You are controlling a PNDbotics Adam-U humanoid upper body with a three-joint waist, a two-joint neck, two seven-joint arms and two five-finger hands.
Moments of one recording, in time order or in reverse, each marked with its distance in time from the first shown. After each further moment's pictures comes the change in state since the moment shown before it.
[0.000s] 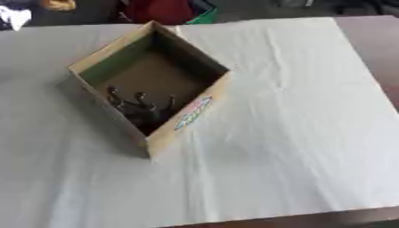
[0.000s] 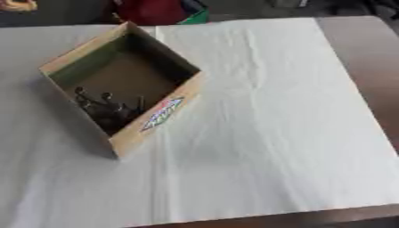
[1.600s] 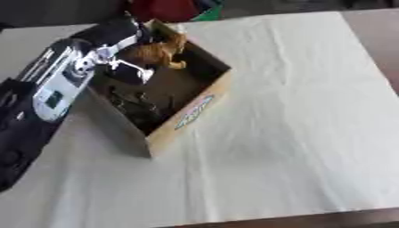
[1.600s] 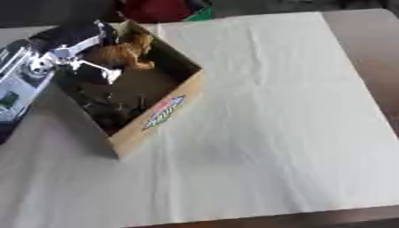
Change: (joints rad) left arm 0.004 -0.283 -0.236 0.225 -0.072 0.100 0.013; right arm -0.013 0.018 -0.001 0.000 -0.013 0.005 0.012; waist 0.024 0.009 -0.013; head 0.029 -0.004
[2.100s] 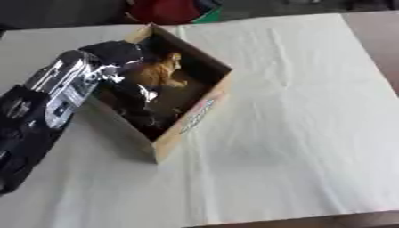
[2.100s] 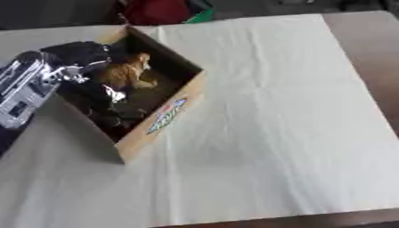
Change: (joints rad) left arm 0.001 0.000 -0.007 0.014 -0.144 -0.051 -0.139; right arm 0.008 0.000 -0.003 0.000 0.000 0.001 -0.001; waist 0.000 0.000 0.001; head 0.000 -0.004
